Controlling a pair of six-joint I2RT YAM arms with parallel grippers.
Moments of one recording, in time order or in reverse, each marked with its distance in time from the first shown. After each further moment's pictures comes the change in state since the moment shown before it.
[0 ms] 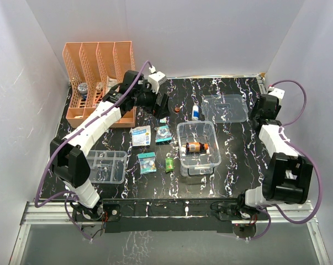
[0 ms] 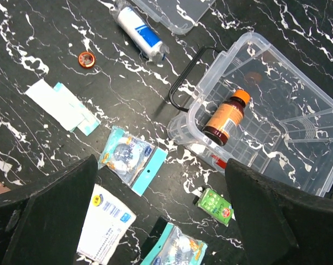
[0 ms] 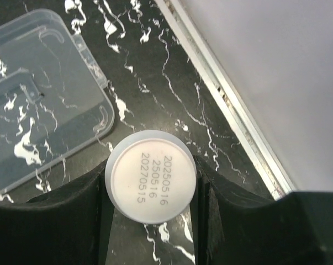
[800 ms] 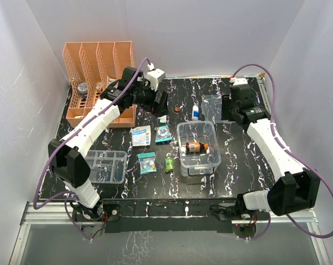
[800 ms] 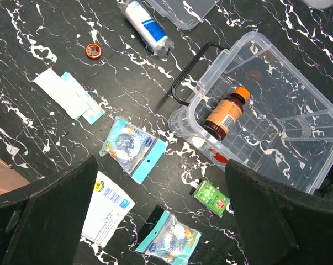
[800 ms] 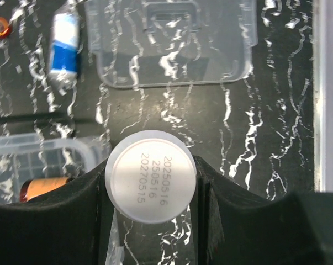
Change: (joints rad) left arm 0.000 0.000 0.087 -0.125 -0.046 -0.018; right arm 0.358 -0.113 0.275 -0.538 -0.095 -0.024
